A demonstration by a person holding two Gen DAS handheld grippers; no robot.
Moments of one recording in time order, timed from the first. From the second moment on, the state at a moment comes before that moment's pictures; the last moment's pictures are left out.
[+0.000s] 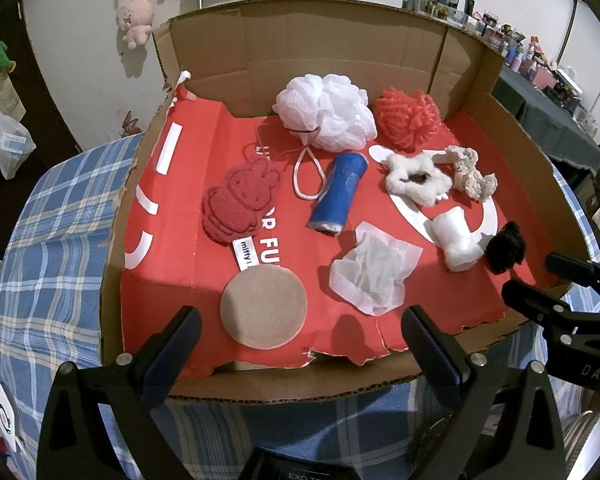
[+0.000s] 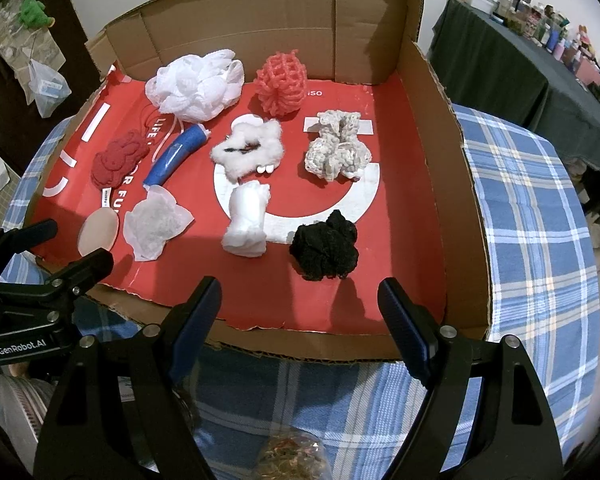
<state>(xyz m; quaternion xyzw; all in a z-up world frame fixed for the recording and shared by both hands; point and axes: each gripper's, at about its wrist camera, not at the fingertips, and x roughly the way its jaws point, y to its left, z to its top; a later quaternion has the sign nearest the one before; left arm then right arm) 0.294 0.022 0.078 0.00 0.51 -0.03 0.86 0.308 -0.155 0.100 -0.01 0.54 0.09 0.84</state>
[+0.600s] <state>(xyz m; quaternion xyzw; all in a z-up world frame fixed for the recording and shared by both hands) 0.294 0.022 0.078 0.00 0.51 -0.03 0.86 0.309 -0.156 0.100 -0.01 0.53 0.10 0.84</state>
